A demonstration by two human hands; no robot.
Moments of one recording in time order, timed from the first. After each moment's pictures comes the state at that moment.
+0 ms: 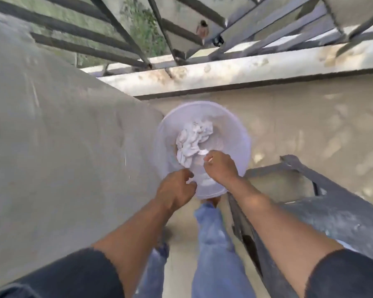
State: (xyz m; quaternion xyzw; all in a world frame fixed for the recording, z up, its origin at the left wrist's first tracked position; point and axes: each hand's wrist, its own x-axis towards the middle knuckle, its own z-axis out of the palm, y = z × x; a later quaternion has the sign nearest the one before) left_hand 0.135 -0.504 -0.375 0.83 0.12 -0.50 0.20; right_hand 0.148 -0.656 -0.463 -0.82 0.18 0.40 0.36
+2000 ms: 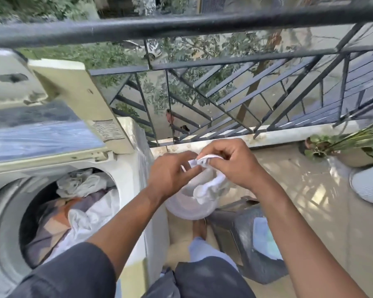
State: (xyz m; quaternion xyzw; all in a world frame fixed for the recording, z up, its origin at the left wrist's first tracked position) left_hand 0.149 -0.438 0.002 0.92 -0.19 -0.06 0.35; right_hand 0.123 -0.632 0.068 -0.82 -0.01 0.09 0.56
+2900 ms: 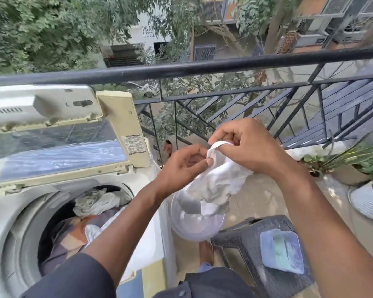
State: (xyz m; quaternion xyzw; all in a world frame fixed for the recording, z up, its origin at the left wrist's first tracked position) left_hand 0.137 -0.411 0.084 0.70 -0.22 -0.21 0.65; right_hand 0.098 -0.607 0.196 -0.93 -0.06 -0.02 0.37
